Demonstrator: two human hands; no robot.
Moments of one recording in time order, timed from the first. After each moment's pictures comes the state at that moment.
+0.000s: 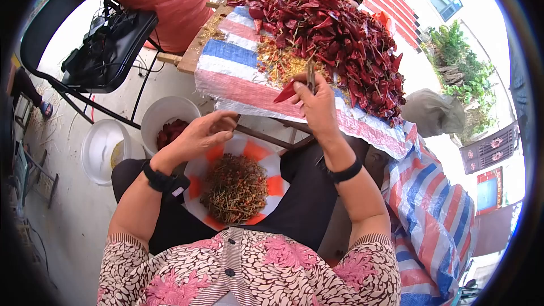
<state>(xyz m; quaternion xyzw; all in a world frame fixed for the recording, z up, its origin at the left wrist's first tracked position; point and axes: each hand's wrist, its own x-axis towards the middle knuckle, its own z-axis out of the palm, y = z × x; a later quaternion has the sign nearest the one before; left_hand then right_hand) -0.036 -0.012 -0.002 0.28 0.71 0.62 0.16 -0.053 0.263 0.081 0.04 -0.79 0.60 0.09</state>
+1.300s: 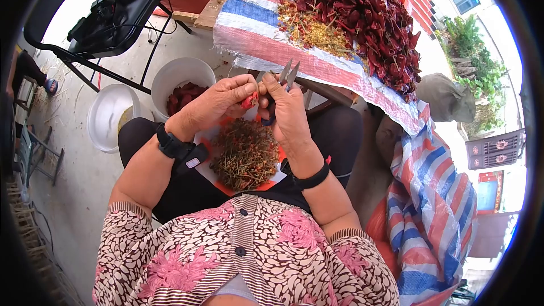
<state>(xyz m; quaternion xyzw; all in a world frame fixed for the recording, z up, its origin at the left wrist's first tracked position) -0.001 -0.009 0.026 0.23 0.48 0.78 0.33 0.028 0.158 0.030 -0.07 -0.52 0.85 -0.04</state>
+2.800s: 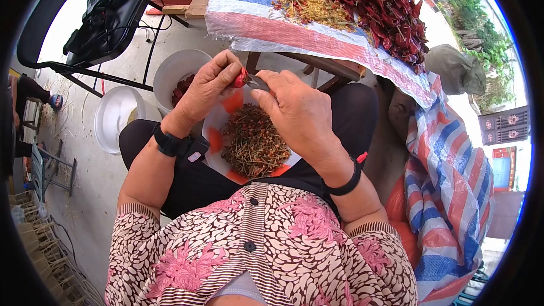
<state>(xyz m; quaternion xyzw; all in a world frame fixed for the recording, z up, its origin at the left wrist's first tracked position) 0.003 -0.014 0.005 0.26 0.54 0.78 0.18 0.080 0.166 0.069 0.15 -0.95 0.23 0.16</state>
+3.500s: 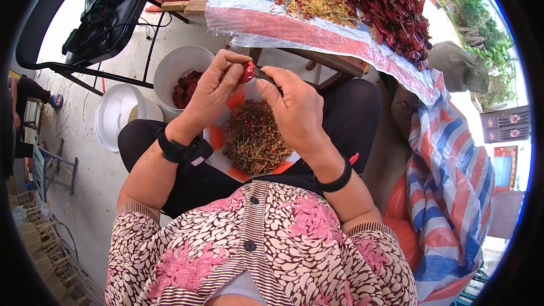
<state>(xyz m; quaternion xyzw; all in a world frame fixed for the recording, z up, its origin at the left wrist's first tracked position) 0.017 -0.006 0.004 0.24 0.63 0.74 0.08 0.072 0.163 0.041 0.08 -0.90 0.41 0.16</state>
